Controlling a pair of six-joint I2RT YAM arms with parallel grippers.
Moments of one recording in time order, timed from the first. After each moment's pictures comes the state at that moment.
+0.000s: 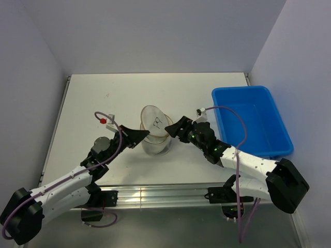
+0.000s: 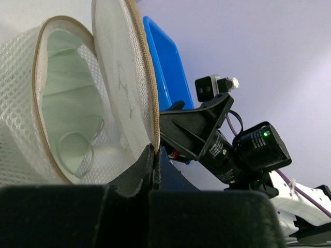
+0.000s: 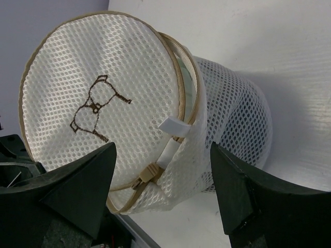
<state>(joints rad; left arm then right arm) -0.69 0.84 0.29 0.57 0.04 -1.15 0.72 1.12 0.48 0.34 0.09 0.98</state>
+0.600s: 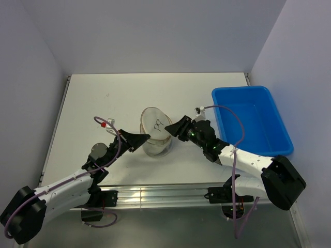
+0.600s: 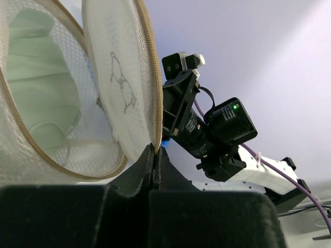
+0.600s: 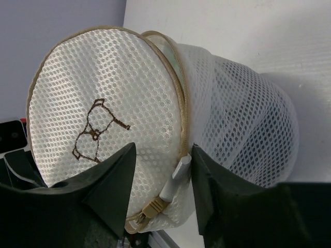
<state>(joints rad) -0.69 0.85 0.16 0.81 0.13 -1.24 0.69 1.17 0.48 0.42 -0.01 1.04</state>
